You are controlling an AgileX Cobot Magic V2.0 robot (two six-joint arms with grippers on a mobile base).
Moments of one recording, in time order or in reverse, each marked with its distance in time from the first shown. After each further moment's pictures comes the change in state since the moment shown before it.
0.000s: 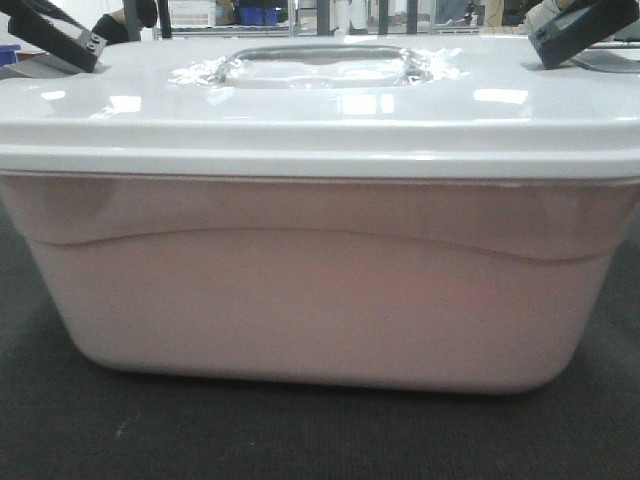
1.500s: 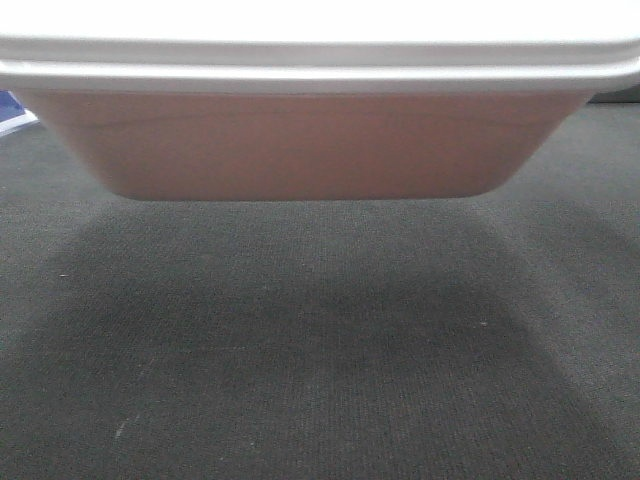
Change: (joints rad) left arm 0.000 -0.367 0.003 0.054 -0.102 0.038; right arm -0.004 -0.108 -0.182 0.037 0.001 -0.087
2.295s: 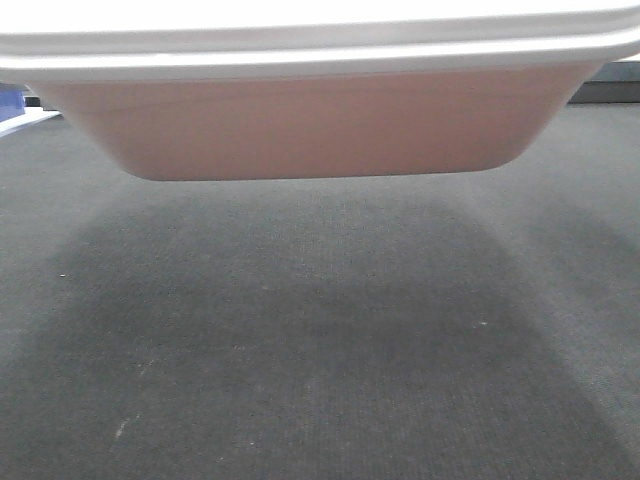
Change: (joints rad) left arm 0.000 0.000 0.000 -0.009 -0.039 0.001; right arm 0.000 -0.067 0.000 -0.006 -0.001 0.002
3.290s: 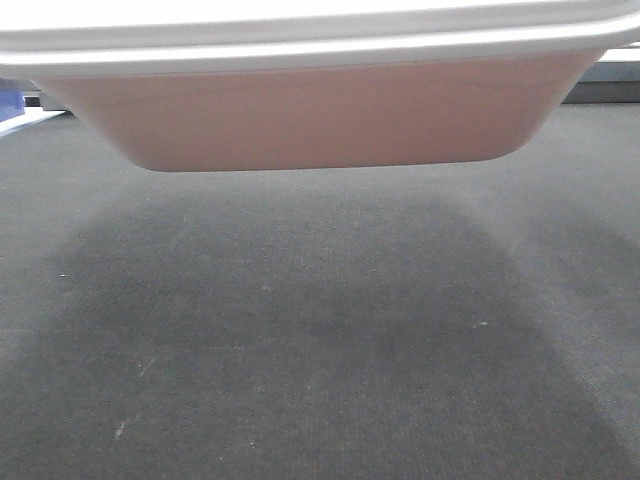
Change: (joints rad) left arm 0.000 0.000 0.000 -0.015 -0.018 0.000; right arm 0.000 -0.019 0.000 -0.004 0.004 0.002
